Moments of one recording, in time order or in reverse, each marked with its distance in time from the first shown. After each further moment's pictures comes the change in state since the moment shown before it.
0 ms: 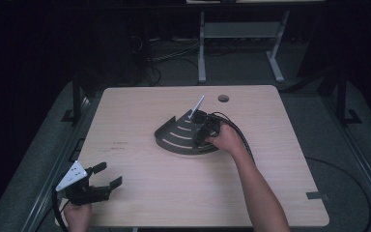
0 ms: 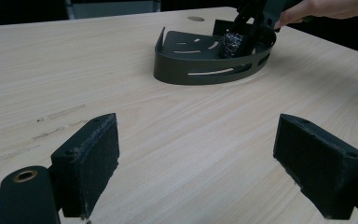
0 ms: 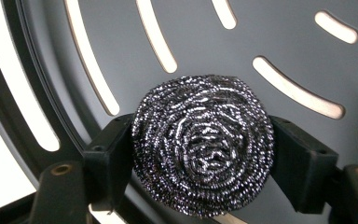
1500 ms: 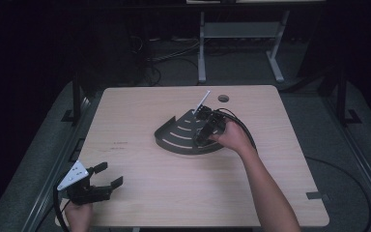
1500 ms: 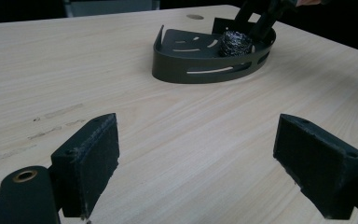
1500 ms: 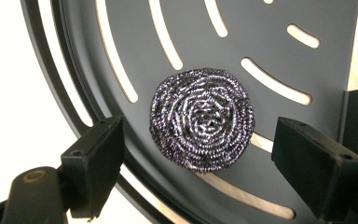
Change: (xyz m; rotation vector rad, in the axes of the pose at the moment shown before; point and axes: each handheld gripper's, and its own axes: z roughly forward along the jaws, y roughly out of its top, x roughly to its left) left arm 0.000 0.000 0.002 0.007 -0.002 0.003; right arm 0.004 -0.009 -0.034 -0.055 -0.005 -0.005
